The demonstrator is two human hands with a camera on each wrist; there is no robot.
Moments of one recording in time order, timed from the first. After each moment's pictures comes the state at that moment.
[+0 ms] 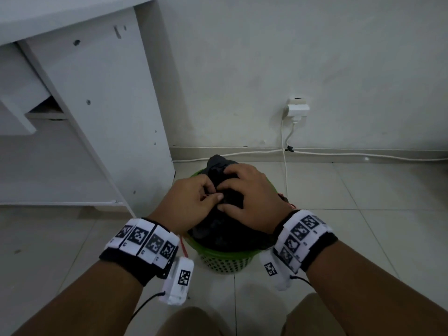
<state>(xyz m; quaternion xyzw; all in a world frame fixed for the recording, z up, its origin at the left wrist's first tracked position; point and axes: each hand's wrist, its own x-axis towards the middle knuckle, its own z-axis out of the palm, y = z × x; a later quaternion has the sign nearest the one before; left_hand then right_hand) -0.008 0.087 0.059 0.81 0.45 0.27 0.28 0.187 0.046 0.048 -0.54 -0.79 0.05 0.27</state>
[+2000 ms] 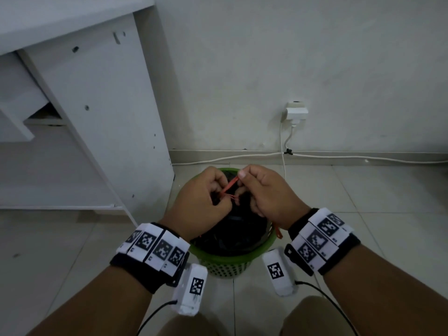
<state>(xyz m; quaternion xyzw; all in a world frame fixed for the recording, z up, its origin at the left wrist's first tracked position) 0.017 0.067 0.077 0.79 0.36 0.35 0.36 0.189 0.031 0.095 -0.56 -0.55 0.42 0.46</state>
